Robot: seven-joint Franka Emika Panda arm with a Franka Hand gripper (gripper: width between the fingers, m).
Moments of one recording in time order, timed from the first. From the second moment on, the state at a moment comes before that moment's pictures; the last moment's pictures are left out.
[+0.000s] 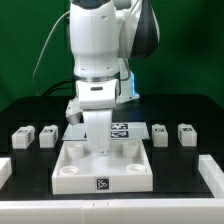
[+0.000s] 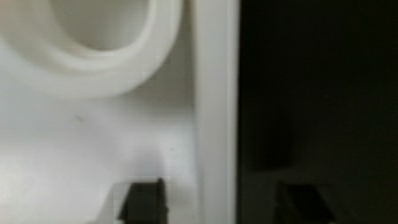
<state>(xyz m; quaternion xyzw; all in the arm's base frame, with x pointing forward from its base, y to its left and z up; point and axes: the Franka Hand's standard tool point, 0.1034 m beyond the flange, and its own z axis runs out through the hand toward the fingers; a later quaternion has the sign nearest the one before) 0.428 -0.032 0.006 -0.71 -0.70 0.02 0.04</state>
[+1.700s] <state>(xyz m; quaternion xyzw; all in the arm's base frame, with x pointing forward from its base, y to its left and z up) 0.502 0.064 0.004 -0.72 -0.69 -0.03 0.04</state>
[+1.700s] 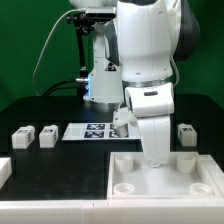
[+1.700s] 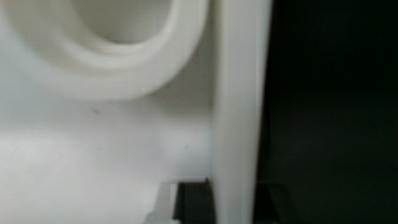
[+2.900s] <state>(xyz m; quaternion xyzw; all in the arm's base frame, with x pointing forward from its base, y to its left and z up) 0.503 0.063 0.004 -0.71 -0.70 -0.04 0.04</state>
